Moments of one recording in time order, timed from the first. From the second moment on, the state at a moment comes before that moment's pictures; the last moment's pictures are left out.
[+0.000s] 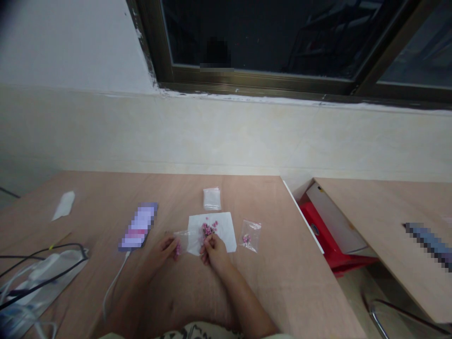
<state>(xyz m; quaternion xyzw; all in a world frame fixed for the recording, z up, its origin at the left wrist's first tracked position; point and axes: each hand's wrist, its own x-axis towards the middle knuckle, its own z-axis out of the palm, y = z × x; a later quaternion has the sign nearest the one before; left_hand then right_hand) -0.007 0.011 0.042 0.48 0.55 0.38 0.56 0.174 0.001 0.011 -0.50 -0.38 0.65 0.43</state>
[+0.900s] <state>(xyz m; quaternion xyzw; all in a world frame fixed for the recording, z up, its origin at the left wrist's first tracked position) 0.003 0.026 0.057 0.45 0.54 0.43 0.56 0.176 0.002 0.006 -0.48 -0.34 0.67 0.45</state>
